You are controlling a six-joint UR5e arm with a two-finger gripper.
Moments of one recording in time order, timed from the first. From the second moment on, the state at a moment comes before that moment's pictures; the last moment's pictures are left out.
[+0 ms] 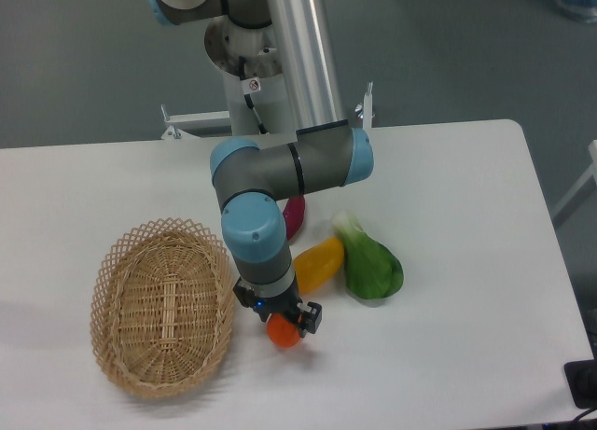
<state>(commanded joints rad) 2.23 -2.11 -1.63 -0.79 1.65 0.71</state>
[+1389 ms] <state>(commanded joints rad) 2.33 -1.98 -1.48 -1.05 1.54 0.92</state>
